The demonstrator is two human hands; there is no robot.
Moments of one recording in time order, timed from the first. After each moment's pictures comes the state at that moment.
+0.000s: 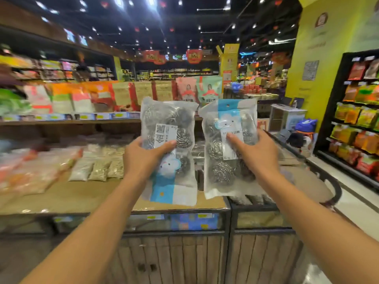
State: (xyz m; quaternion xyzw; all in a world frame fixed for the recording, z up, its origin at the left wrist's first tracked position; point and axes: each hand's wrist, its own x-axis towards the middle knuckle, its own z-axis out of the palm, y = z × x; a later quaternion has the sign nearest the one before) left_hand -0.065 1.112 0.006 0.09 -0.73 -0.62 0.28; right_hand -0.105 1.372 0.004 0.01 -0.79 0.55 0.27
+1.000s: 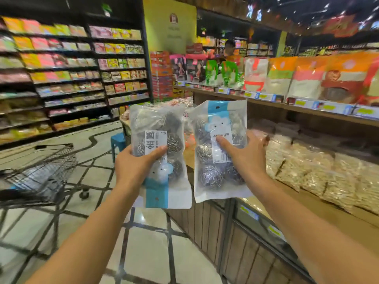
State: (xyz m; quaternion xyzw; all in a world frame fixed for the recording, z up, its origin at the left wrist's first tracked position) left_hand 0.141 0.473 -0.067 0.44 -0.58 -0.49 0.48; right_hand -0.077 0.617 -0.056 0.33 -0.73 0.59 -0.01
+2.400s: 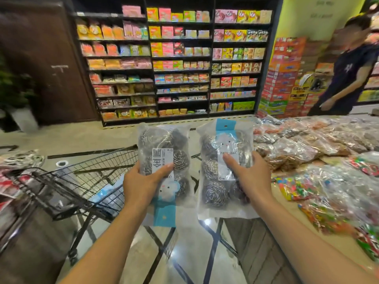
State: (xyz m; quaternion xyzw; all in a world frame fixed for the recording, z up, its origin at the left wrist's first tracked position) left_hand 0.280 -0.236 -0.112 0.61 -0.42 -0.38 0.56; right_hand 0.029 -0.238 -0.112 0.49 -0.64 0.54 -0.24
